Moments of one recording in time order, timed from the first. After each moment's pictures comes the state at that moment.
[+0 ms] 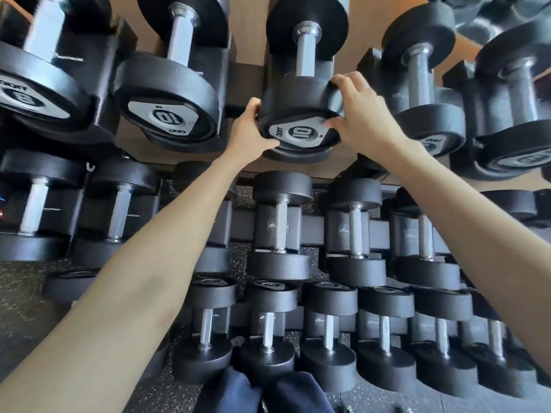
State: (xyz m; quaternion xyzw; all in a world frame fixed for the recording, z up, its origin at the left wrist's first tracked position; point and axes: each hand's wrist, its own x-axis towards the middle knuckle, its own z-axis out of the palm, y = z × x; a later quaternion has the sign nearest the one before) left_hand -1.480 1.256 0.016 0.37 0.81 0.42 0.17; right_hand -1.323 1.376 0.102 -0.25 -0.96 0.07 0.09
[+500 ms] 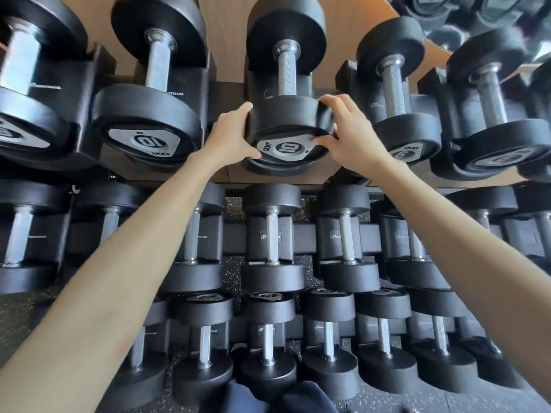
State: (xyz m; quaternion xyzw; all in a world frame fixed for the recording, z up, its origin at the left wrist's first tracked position) left_hand -1.498 1.266 0.047 0.47 0.82 0.28 0.16; right_hand -1.308 1.389 0.090 -0.26 -0.94 0.18 0.14
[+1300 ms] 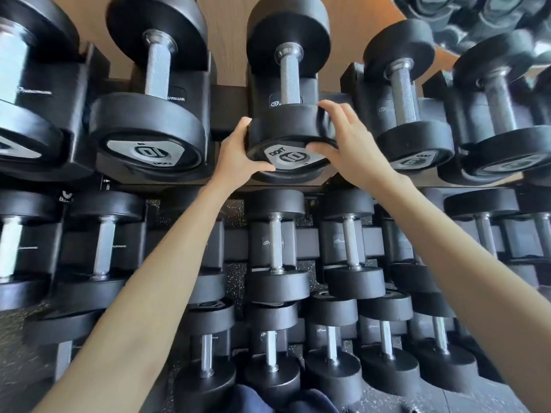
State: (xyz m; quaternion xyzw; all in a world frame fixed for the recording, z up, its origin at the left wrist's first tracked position) left_hand -1.493 1.259 0.011 0.43 0.73 0.50 0.18; right_hand -1.324 1.378 0.082 -0.26 -0.93 0.19 0.16
